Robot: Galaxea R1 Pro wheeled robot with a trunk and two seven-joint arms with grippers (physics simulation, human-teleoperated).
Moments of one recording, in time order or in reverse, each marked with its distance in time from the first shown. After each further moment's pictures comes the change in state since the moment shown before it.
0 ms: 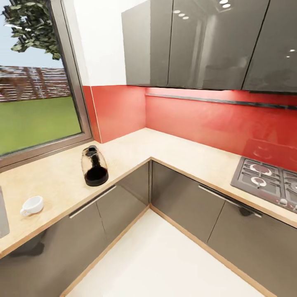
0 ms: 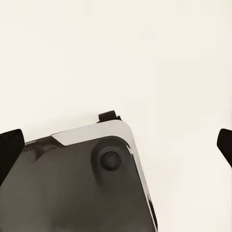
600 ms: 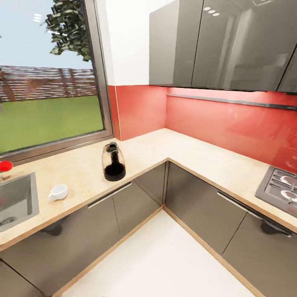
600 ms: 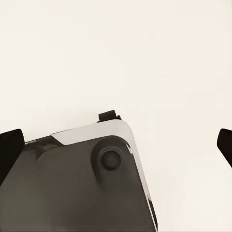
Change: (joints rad) left arm 0.000 0.000 0.000 -0.002 0.001 0.000 0.000; right arm 0.000 0.000 0.000 0.002 0.000 0.000 0.000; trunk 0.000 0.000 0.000
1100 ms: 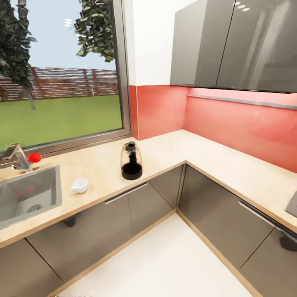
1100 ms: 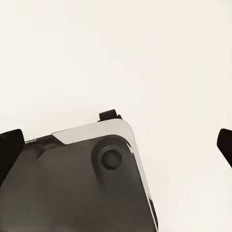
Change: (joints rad) left arm 0.000 0.000 0.000 0.000 0.000 0.000 0.000; right arm 0.000 0.001 0.000 0.000 0.000 0.003 0.000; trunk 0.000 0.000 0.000
